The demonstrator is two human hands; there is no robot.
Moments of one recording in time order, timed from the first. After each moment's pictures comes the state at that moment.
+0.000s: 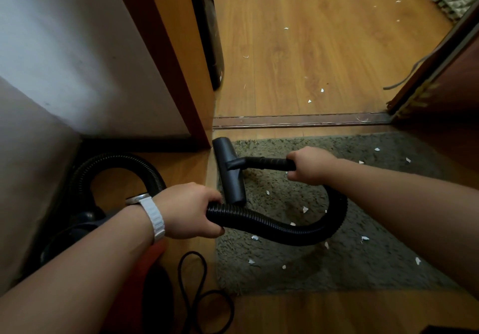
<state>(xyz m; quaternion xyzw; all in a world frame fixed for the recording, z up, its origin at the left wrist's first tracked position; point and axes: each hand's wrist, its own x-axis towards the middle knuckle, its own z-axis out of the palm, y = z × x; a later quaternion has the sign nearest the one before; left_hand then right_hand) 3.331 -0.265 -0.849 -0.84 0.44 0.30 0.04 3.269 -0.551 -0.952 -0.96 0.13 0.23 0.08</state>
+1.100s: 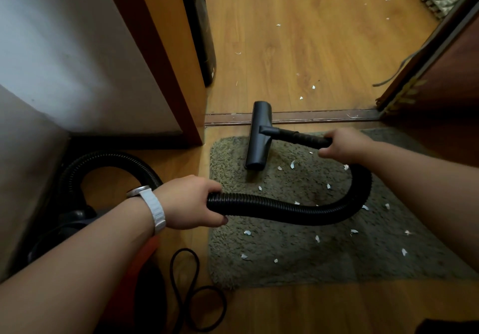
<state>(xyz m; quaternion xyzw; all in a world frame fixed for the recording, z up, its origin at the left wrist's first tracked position) 3.330 -0.278 -0.857 -0.84 0.44 0.32 -0.02 3.232 -0.628 -0.929 -0.92 0.31 0.17 0.17</state>
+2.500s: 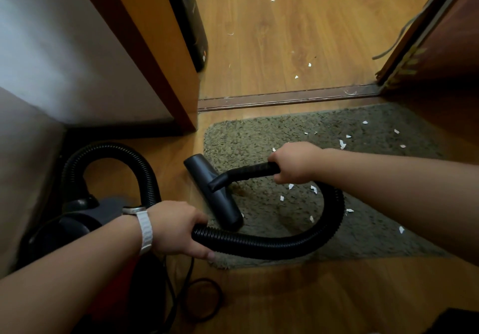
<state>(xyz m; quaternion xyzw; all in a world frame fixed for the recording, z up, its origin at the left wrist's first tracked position) 3.292 -0.255 -0.901 -0.77 0.51 0.35 0.17 3.225 -0.534 -0.937 -0.96 0.02 0.27 0.07</state>
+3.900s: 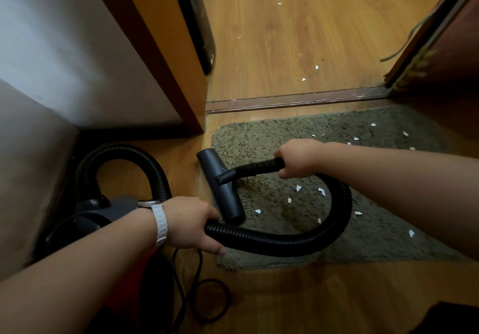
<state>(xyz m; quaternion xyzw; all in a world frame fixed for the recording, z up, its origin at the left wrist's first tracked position) 3.296 -0.262 -0.896 -0.77 0.51 0.36 0.15 3.242 -0.537 -0.939 -0.96 0.04 0.28 0.08</state>
